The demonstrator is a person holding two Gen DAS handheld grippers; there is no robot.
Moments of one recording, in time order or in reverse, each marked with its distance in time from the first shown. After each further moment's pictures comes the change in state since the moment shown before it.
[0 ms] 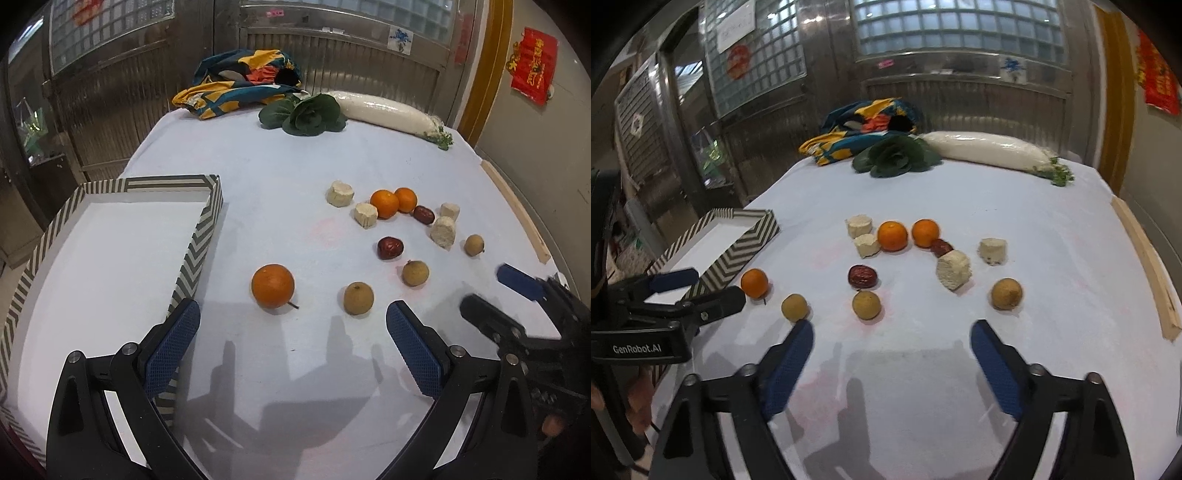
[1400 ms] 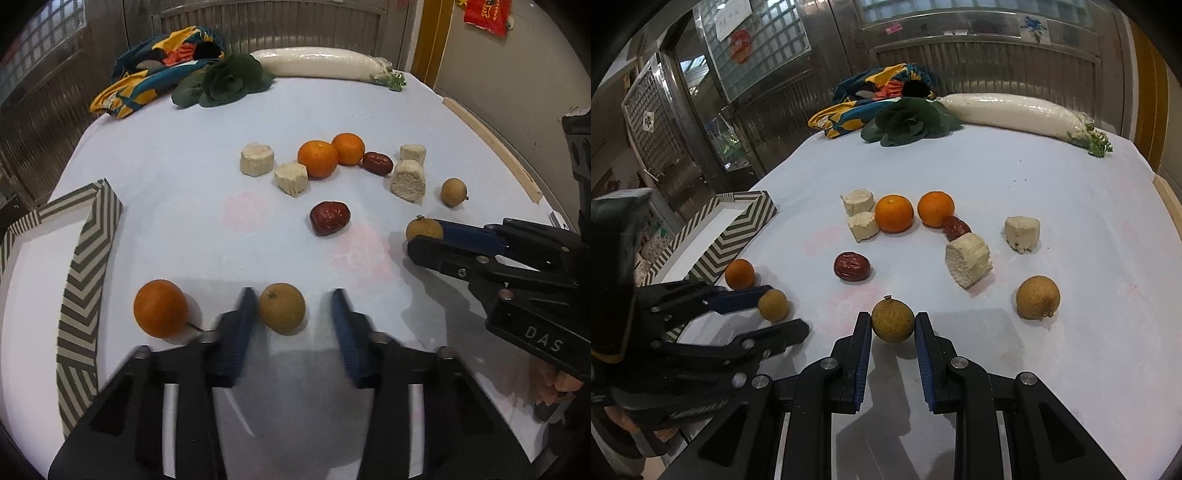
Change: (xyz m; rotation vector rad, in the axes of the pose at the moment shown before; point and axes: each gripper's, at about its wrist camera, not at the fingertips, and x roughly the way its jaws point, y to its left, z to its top) left arm 0.059 -0.055 0.002 0.209 0.105 -0.091; right arm 0.049 -0.027 0.009 0.018 0.103 0.133
